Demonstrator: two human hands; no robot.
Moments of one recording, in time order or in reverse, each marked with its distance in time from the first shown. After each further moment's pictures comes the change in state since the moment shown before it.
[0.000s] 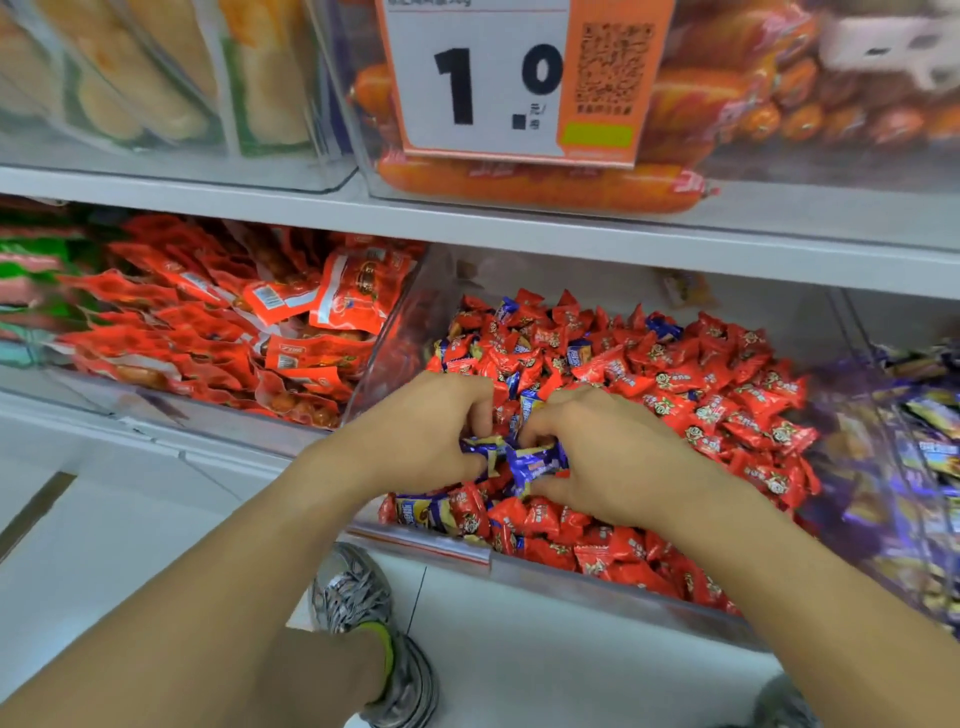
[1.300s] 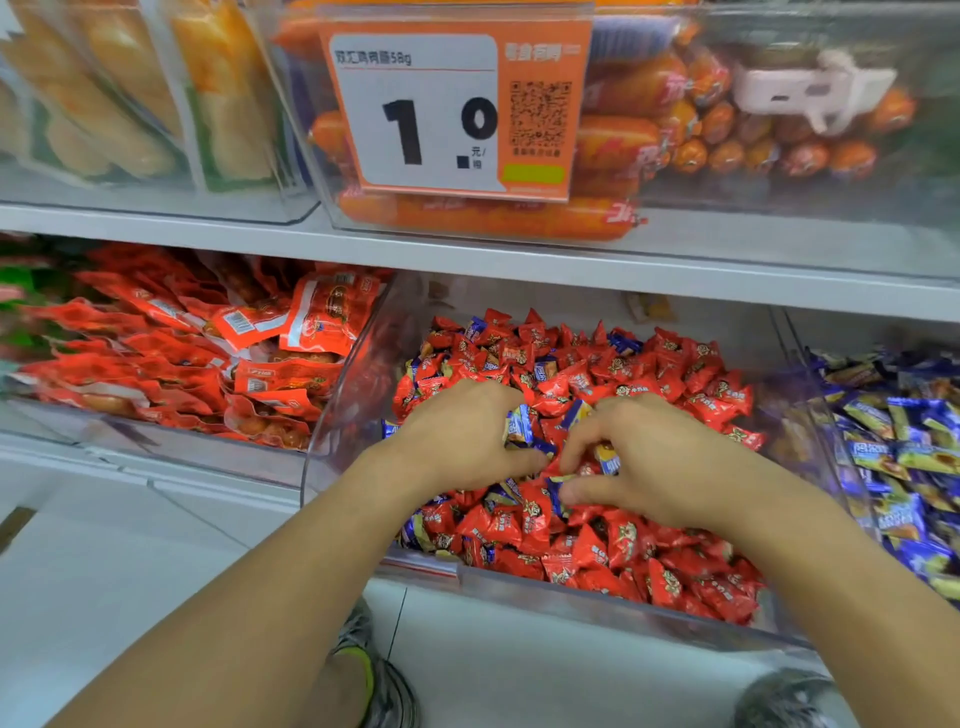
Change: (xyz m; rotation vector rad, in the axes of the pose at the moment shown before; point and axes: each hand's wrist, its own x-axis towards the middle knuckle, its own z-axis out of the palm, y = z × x) left_hand 0.034 0.034 0.022 0.111 0.038 0.035; right_hand -0.036 0.030 -0.033 0.172 -0.069 0.155
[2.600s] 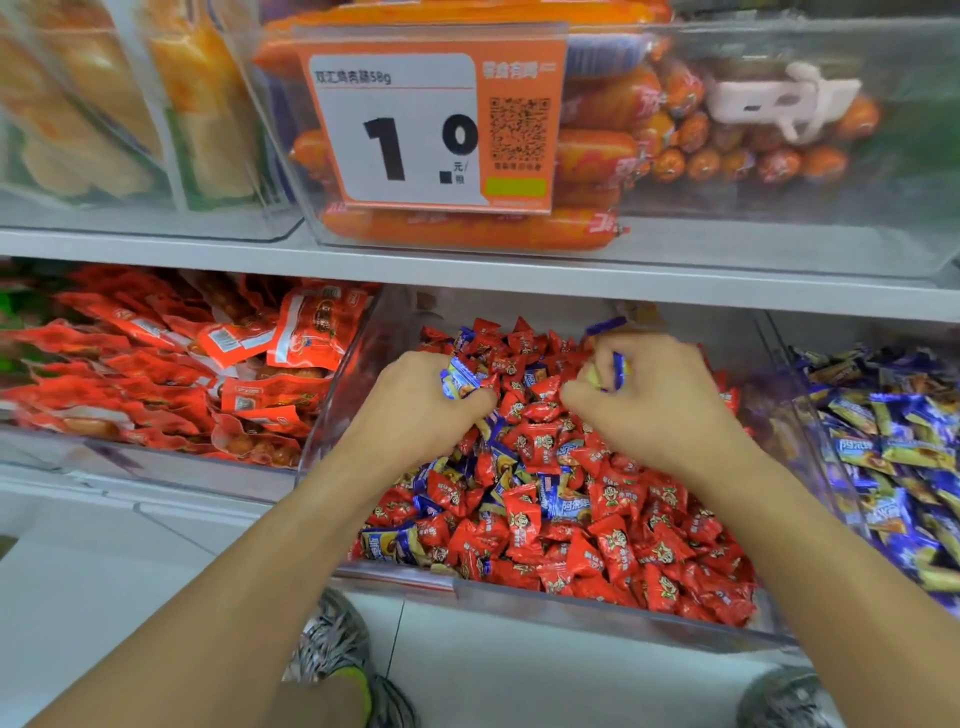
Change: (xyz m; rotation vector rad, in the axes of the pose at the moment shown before) left_hand -0.001 -0.014 -0.022 -0.432 0.229 -0.257; right_hand 0.012 -0.013 -0.016 0.356 0.497 0.220
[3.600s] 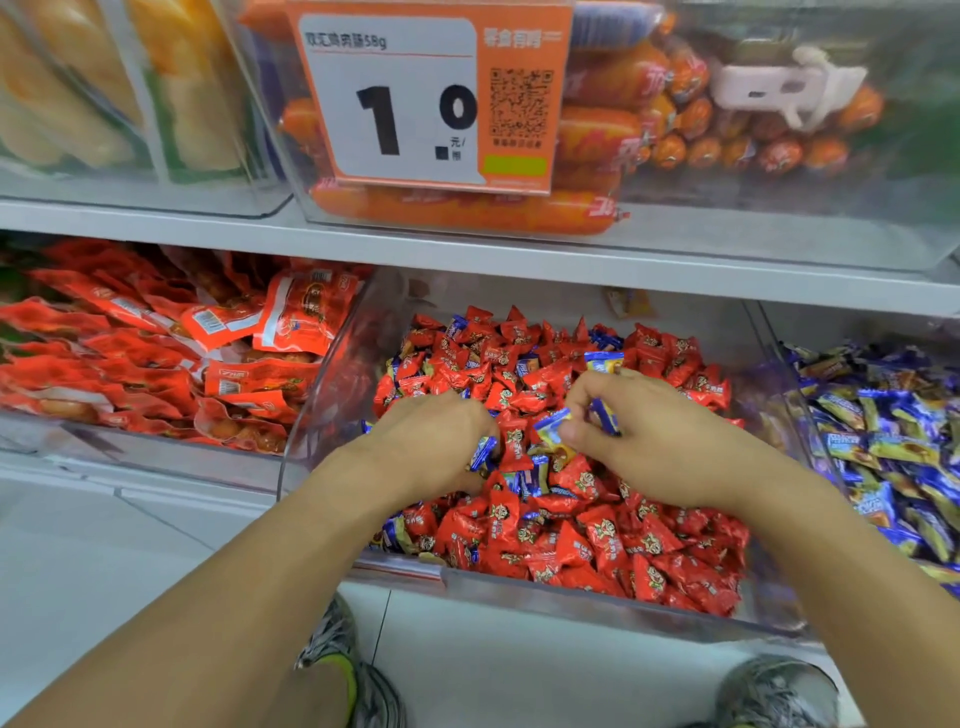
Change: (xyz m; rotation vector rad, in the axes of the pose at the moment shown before) left_hand -0.006 -0.005 0.022 0.706 -0.333 0.350; right_hand -0.012 0.026 -0.008 -0.229 -0.430 -0.122
